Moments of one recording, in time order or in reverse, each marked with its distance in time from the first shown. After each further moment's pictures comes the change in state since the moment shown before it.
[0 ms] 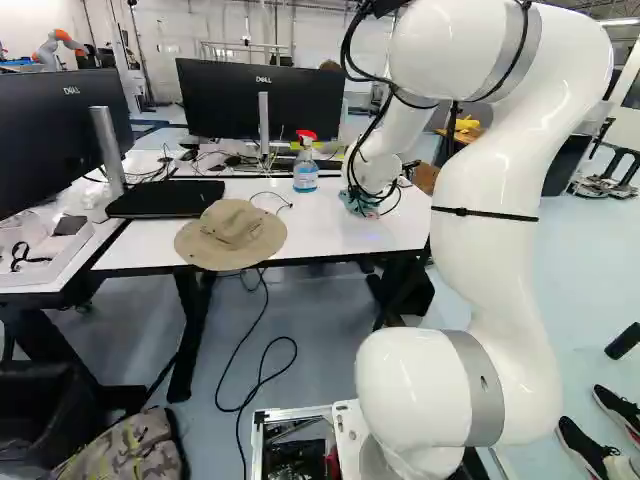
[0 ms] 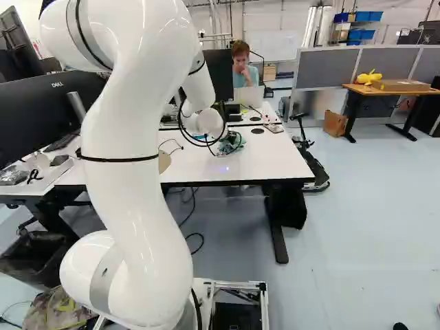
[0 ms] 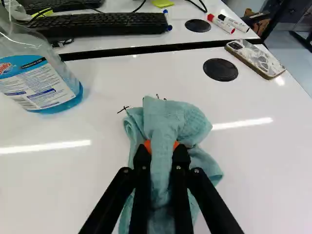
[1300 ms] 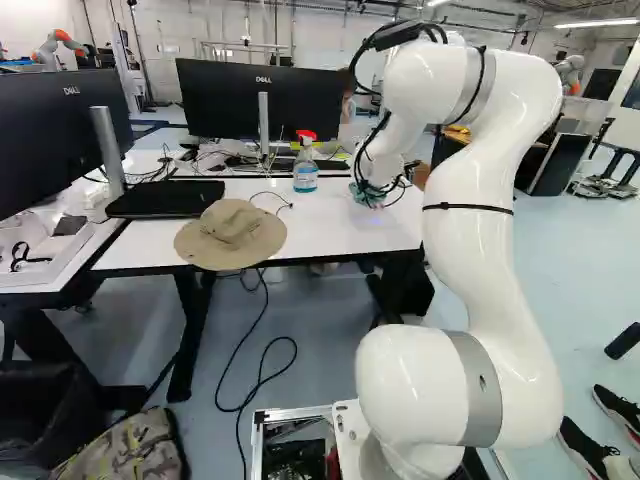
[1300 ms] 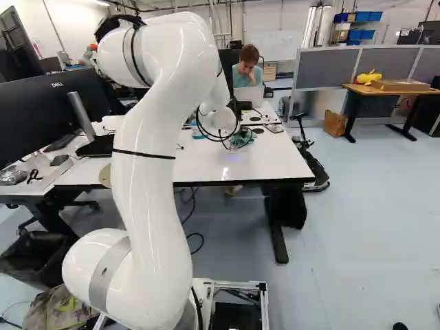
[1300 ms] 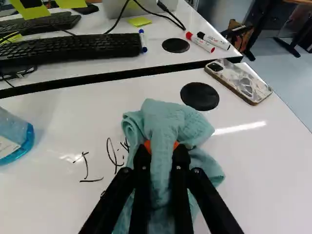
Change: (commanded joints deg) arm -3.1 -11.8 -15.9 0.0 0.0 0.0
